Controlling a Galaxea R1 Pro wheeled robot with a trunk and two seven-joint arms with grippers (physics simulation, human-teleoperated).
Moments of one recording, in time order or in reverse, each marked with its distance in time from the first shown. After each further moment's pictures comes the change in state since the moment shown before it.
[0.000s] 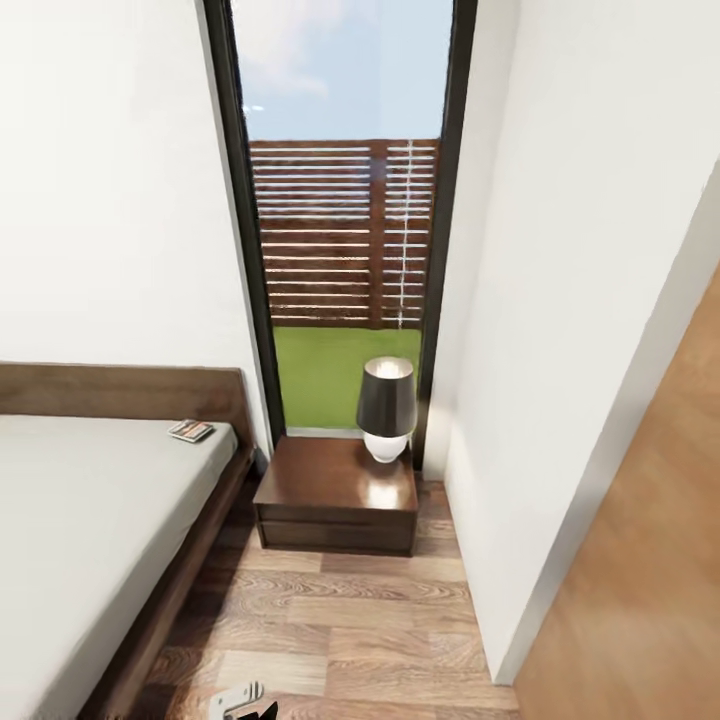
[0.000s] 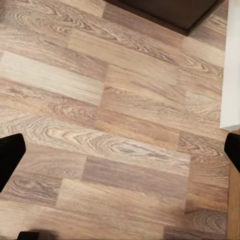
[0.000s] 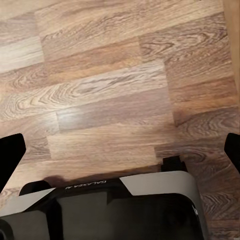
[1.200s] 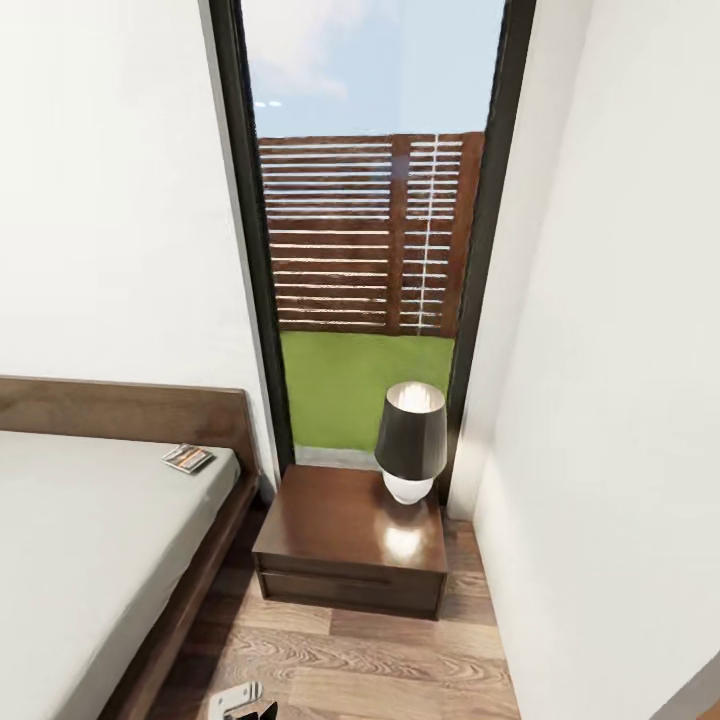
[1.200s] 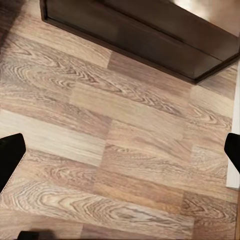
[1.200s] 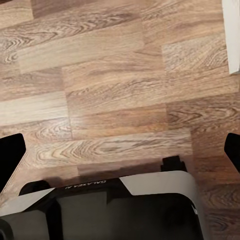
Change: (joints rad) left arm 0.000 0.000 0.000 0.000 0.000 0.001 0.000; right arm 0.000 -0.001 0.000 0.000 0.000 0.001 0.000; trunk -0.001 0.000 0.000
